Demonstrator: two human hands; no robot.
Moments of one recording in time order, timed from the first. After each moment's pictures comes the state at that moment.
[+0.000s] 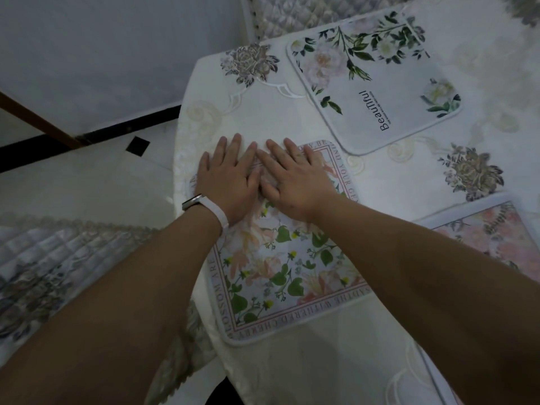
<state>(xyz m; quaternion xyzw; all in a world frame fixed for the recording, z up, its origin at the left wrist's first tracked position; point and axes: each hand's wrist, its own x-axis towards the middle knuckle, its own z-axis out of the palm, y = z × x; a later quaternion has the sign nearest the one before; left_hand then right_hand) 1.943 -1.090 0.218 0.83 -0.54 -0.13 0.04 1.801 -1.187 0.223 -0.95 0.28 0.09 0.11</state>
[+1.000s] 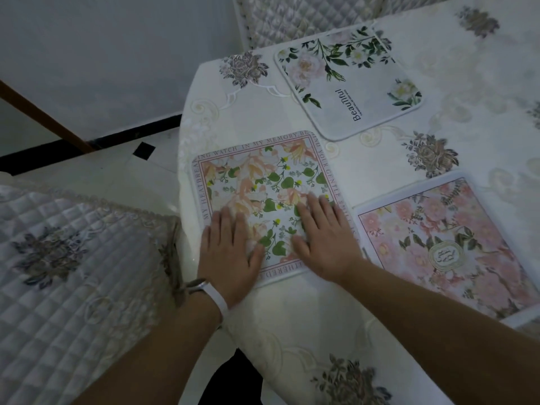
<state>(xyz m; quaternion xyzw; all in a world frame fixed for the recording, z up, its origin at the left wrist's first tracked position) 1.817 -0.931 0.221 0.85 -0.50 -0.14 0.04 1.647 -1.079 0.230 -0.92 0.35 0.11 0.13</state>
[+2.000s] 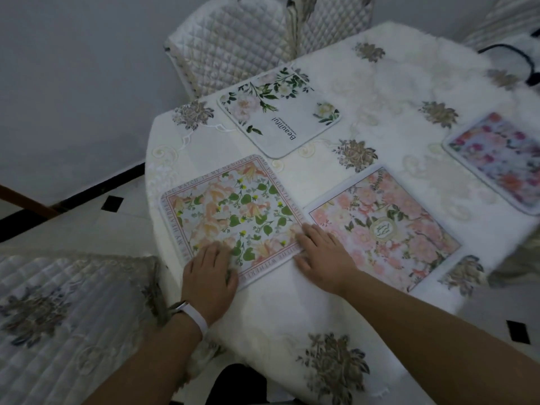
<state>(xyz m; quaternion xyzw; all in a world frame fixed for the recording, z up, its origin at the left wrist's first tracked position) 1.811 -0.917 0.252 0.80 -0.58 -0.15 0.05 1.567 -1.050 0.261 -0.88 0.43 0.09 0.20</state>
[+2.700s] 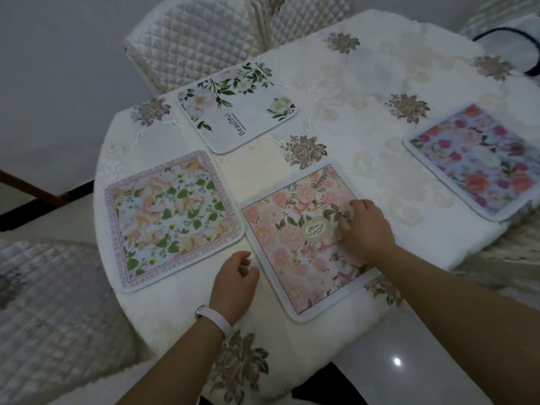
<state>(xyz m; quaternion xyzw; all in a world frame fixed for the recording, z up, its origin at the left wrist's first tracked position) 1.579 -0.984 0.277 0.82 -0.33 -0.38 0.27 1.361 -1.183 0.272 -0.77 0.60 -0.03 0.19</state>
